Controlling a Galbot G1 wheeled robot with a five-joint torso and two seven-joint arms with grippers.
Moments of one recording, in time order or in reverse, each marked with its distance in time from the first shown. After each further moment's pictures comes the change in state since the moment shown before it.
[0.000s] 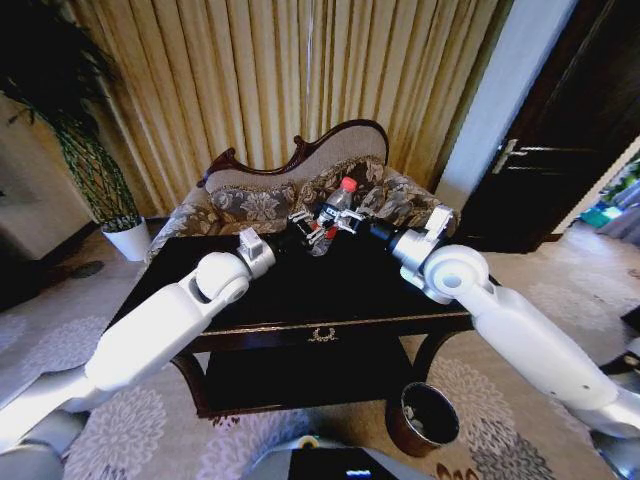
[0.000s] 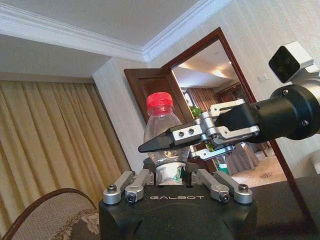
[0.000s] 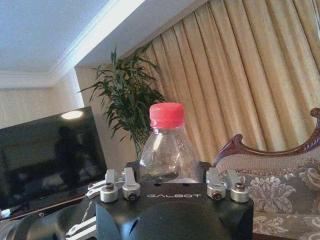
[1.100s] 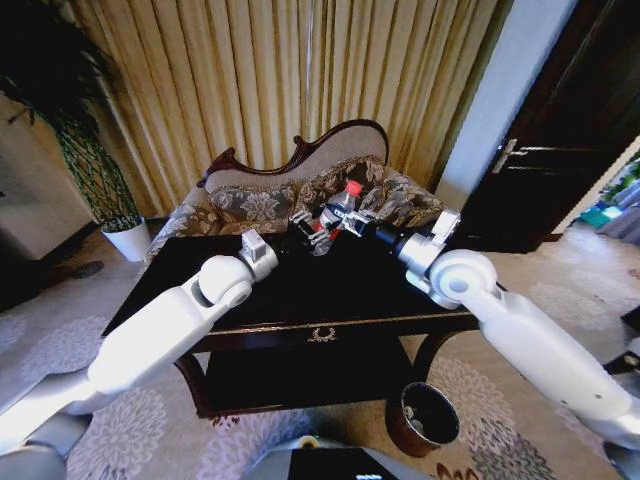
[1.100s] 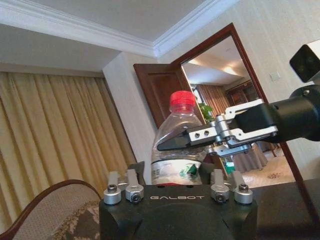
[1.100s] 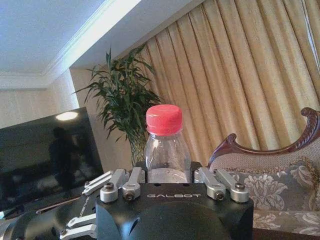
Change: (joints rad) left arm 0.018 -0.008 0.002 -0.024 -0.011 0.034 -0.073; right arm -0.079 -0.030 0.063 0.026 0.000 0.004 -0.004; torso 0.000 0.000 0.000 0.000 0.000
